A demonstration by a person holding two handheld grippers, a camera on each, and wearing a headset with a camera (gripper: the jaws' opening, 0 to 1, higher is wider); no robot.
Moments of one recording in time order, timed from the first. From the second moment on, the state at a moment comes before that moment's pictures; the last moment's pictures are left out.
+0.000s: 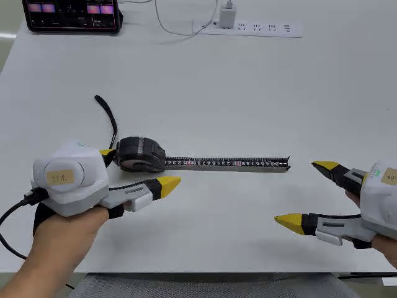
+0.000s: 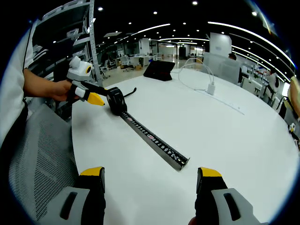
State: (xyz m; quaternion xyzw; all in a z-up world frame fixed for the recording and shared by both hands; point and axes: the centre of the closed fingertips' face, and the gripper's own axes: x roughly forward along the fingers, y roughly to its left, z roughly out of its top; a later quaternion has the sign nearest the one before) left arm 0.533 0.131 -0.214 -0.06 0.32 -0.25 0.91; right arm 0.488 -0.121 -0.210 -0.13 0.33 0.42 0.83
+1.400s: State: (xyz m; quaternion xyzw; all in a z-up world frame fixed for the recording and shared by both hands) left arm 0.552 0.140 -0.227 -0.06 0.33 -0.13 0.93; right arm 0.521 -0.135 -0.223 -0.25 0.35 0.49 0.76
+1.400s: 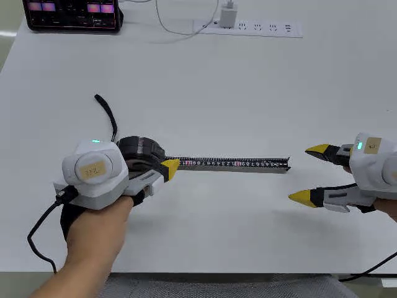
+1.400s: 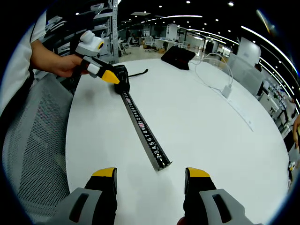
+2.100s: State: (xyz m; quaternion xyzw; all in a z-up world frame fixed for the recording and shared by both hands) left arm 0.557 0.148 -0.230 -0.07 0.33 -0.07 0.94; right arm 0.536 -0.131 -0.229 -0.30 0.35 0.52 0.72
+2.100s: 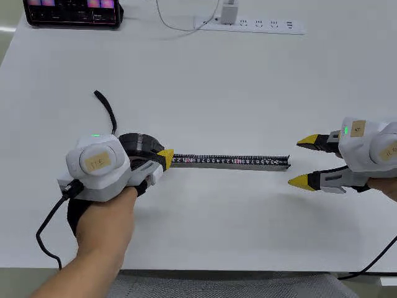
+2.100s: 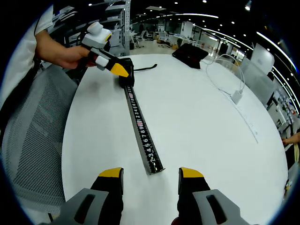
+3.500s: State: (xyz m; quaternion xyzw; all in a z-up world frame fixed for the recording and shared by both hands) left arm 0.558 0.153 -0.233 -0.07 0.34 -0.06 0.94; right arm 0.544 -0.124 -0.252 -0.35 0.38 0.58 0.63
